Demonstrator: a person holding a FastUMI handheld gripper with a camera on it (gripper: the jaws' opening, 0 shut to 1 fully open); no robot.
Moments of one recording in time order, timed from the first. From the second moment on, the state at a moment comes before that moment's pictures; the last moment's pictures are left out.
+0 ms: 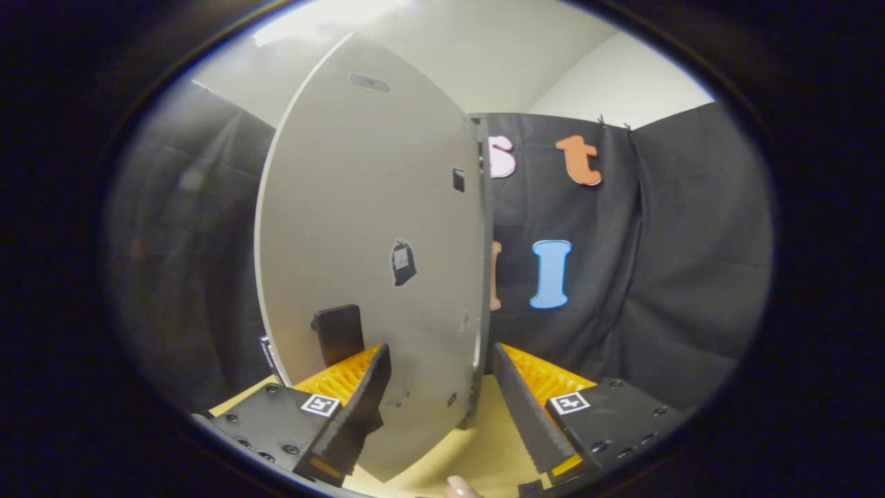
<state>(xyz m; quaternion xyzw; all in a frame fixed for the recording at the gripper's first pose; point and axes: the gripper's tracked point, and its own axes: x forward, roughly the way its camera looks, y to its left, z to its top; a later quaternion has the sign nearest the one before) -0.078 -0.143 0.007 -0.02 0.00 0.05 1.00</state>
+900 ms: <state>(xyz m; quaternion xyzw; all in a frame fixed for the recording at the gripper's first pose) 0.068 0.030 -0.008 0.00 0.01 0.14 0.99</state>
